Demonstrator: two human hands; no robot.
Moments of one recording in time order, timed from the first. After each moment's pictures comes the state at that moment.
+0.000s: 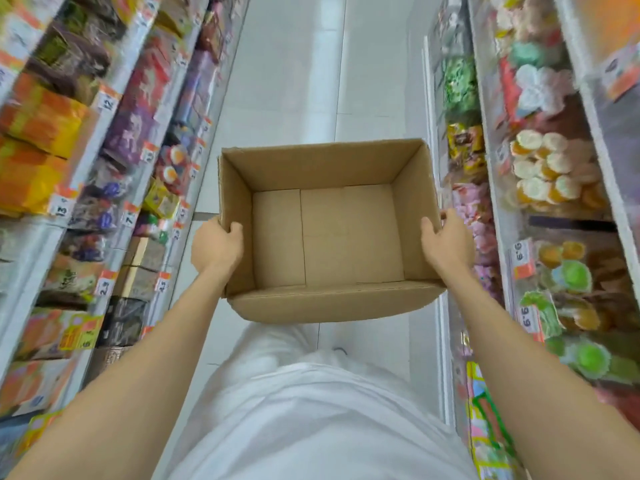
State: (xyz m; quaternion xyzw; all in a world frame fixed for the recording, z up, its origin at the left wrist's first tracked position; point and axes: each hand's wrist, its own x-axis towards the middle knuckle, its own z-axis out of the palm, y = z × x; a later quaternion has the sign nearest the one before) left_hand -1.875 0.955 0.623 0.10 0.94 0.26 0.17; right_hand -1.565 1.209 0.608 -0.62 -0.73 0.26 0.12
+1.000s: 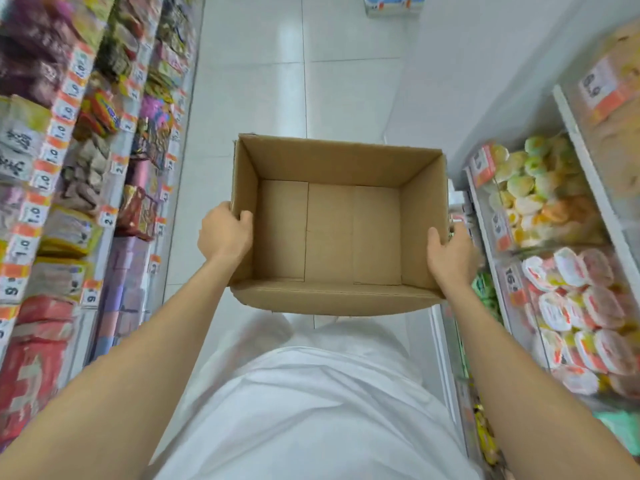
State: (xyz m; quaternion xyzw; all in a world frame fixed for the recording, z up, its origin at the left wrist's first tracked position) left_hand -2.475 1.957 0.611 0.22 0.94 0.23 0.15; right_hand -2.123 2.121 0.593 -0.70 -0.63 0.27 0.18
